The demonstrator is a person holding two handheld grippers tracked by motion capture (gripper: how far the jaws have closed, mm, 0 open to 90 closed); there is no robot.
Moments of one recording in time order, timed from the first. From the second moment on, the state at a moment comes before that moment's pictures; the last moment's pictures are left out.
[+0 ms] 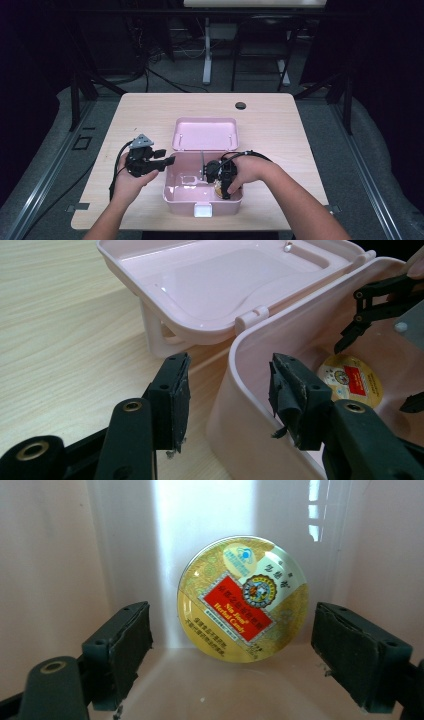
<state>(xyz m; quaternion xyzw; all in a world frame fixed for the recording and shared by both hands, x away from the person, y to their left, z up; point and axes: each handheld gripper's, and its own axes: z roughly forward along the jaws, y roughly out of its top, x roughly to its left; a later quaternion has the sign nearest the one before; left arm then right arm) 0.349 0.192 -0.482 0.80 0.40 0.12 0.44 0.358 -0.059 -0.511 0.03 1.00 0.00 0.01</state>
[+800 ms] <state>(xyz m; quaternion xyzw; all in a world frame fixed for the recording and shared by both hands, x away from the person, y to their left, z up) 0.344 0.184 -0.475 0.81 0.38 0.10 0.44 0.349 -0.073 -0.447 0.07 0.99 0.08 0.02</state>
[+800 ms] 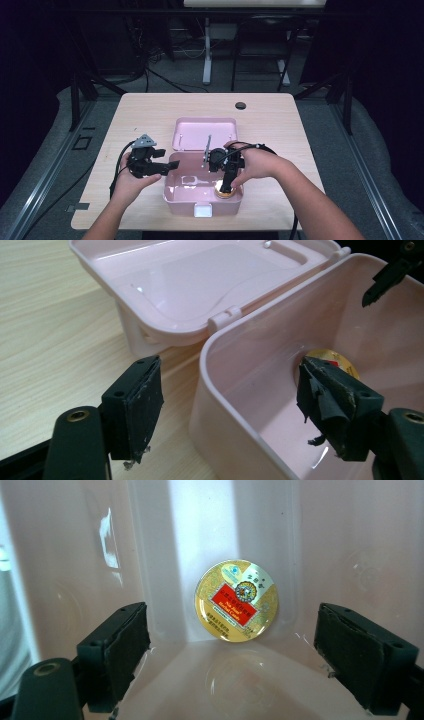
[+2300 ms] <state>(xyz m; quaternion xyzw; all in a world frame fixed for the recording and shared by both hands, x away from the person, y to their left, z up) 0.339 0.202 -0.464 0.79 0.38 0.14 0.46 0.383 -0.122 -0.418 0.23 0.95 0.21 0.08</state>
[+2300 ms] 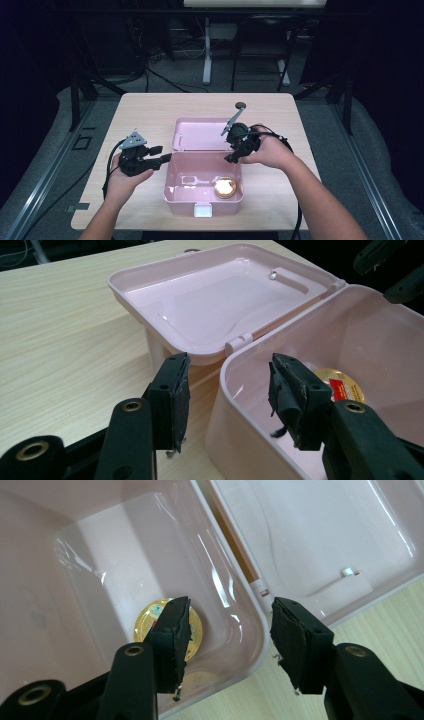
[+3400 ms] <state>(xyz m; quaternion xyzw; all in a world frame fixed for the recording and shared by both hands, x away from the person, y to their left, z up) 0.341 0.193 -0.478 0.80 0.38 0.12 0.45 0.405 -0.137 -0.430 0.34 0.88 0.32 0.12</state>
